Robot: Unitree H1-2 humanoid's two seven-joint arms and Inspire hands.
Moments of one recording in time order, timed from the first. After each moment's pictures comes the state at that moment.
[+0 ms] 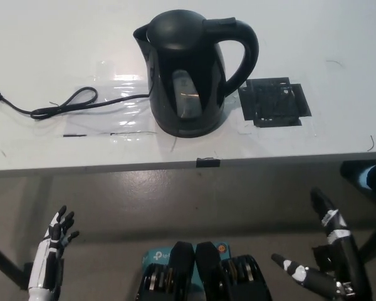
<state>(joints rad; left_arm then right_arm) -0.01 0.15 0.09 0.29 -0.02 -0.32 -0.04 0.11 -0.09 0.08 -0.14 -0.11 -0.39 -0.02</state>
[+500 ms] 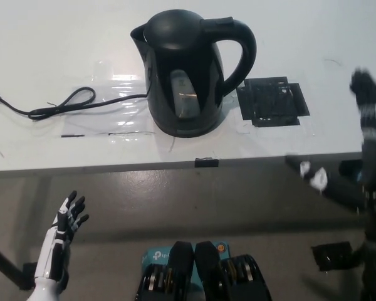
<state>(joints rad) -0.02 0.15 0.06 0.21 -0.05 -0.32 -0.07 -0.27 -0.07 -0.01 -0.30 -0.14 -0.26 -0.02</state>
